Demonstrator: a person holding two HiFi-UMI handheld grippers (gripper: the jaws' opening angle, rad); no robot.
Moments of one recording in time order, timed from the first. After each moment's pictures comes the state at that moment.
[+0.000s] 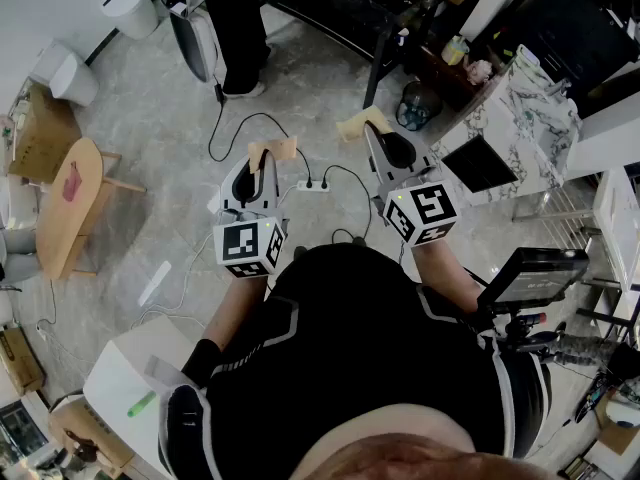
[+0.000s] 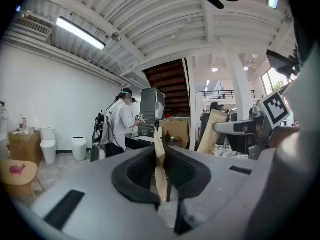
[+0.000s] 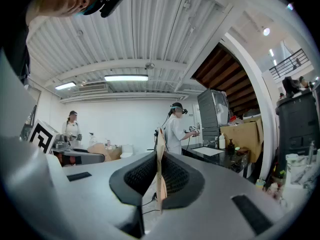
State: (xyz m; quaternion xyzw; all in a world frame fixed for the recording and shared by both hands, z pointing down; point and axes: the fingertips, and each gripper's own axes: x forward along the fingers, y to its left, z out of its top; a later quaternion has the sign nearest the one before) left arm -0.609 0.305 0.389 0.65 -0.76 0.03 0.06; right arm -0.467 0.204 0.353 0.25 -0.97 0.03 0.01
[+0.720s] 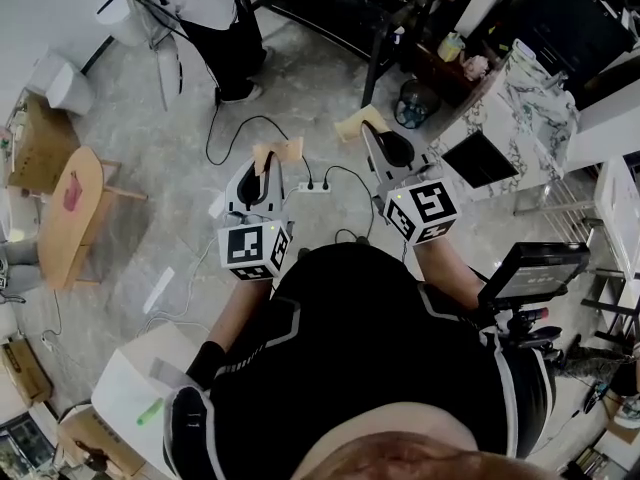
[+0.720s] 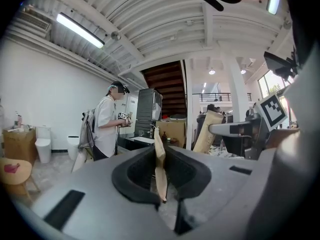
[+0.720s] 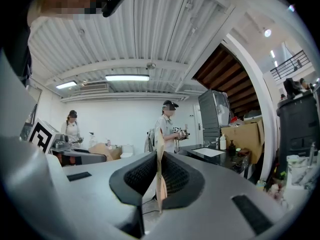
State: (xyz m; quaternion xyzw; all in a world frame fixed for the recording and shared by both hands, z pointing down) left arm -0.602 0.300 0.386 0.67 -0.74 0.02 0.06; right arm -0.470 0.205 0.351 0.25 -0.97 0.02 0.01
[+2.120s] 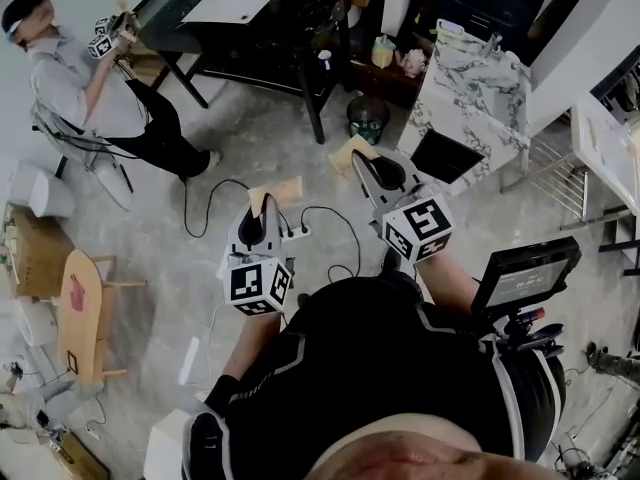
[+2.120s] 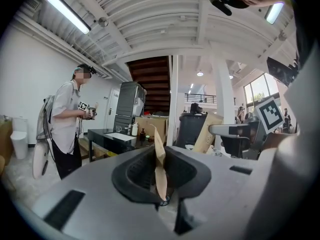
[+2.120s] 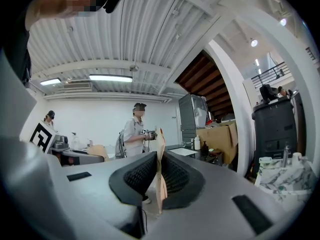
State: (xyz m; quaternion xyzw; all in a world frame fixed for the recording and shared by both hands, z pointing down) left arm -0.502 0.215 0.411 0.74 -0.67 0.01 0.07; right arm -0.347 0.141 0.371 0.35 -0.94 0.02 0.00
